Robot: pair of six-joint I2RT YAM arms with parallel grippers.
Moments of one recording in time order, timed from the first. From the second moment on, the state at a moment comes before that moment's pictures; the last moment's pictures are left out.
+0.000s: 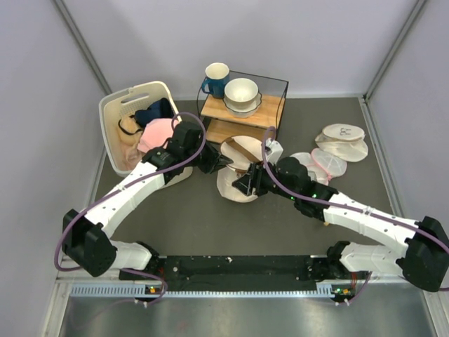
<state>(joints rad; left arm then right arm) -0.57 1.33 1.16 -0.50 0.23 -1.30 0.87 1.13 0.74 0.06 -0.08 0.64</state>
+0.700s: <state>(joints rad) -0.57 1.36 1.15 -0.49 0.25 -1.31 0.87 1.09 0.74 0.06 -0.03 0.63</state>
